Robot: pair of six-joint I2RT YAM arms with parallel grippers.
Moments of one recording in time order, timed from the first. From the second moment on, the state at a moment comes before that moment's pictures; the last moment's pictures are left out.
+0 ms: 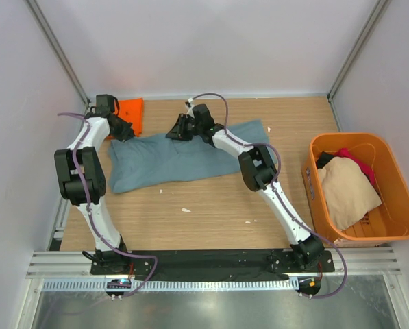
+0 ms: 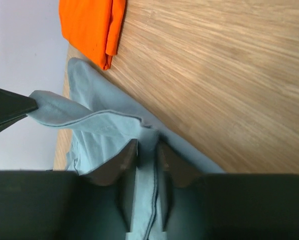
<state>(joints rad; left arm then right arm) 0.09 1.95 1.55 -0.59 0.06 -0.91 0.58 2.80 2.38 0.00 -0.54 0.79</state>
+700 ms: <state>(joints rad) 0.09 1.88 1.63 -0.66 -0.03 -0.81 0.58 2.83 2.41 0.12 -0.57 0.90</state>
